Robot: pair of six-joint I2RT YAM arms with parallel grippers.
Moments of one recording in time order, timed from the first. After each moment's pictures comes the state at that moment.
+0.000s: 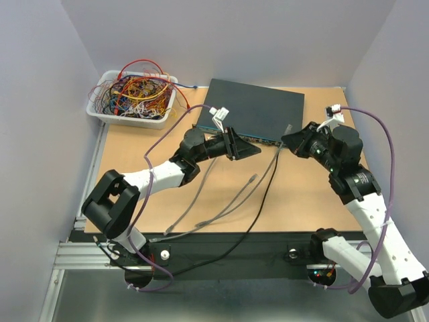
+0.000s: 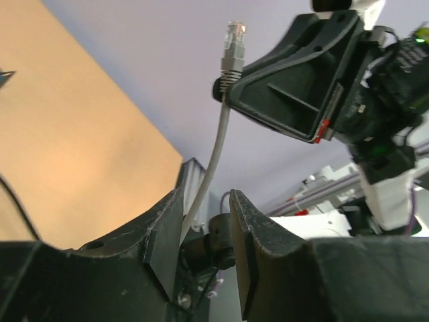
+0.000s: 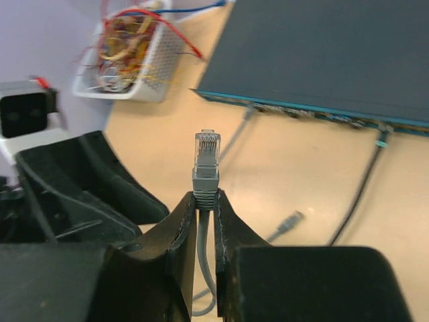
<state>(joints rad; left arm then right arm) -0.73 1.58 0.88 0.87 0.60 -1.05 0.28 0.85 0.94 -0.29 -0.23 0.61</state>
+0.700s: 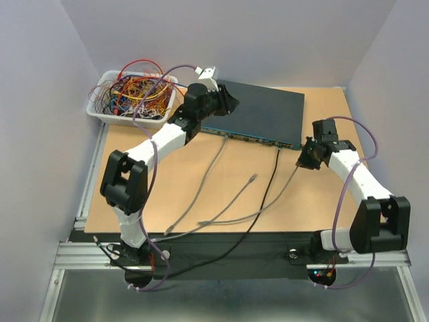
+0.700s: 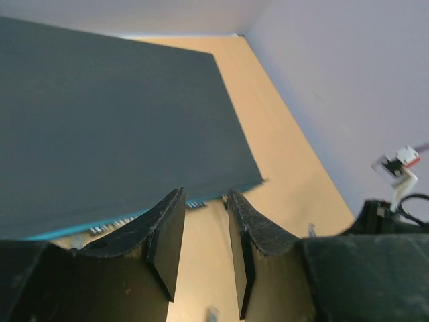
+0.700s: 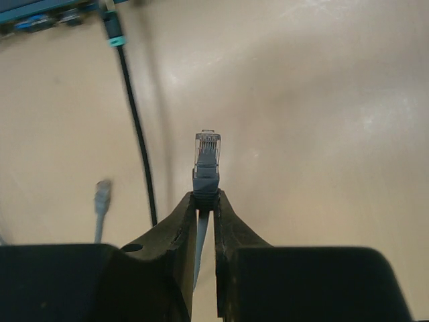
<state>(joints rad) -0.56 1.73 1.37 0.22 0.20 -0.56 0.10 1.29 0.98 -0.67 0.03 0.52</state>
